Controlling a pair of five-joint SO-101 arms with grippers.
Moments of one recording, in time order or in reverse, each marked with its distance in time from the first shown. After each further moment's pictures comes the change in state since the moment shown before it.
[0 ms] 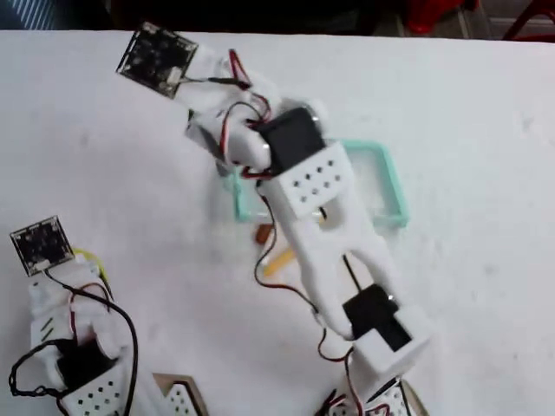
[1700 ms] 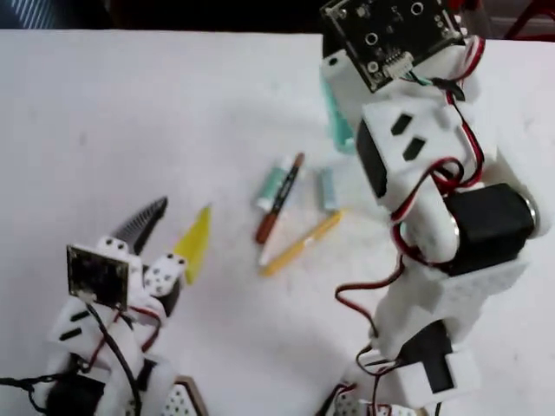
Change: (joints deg) left arm 47.6 -0.8 -27.8 3.9 6.1; right arm 18.7 -13.7 -21.1 4.0 -7.6
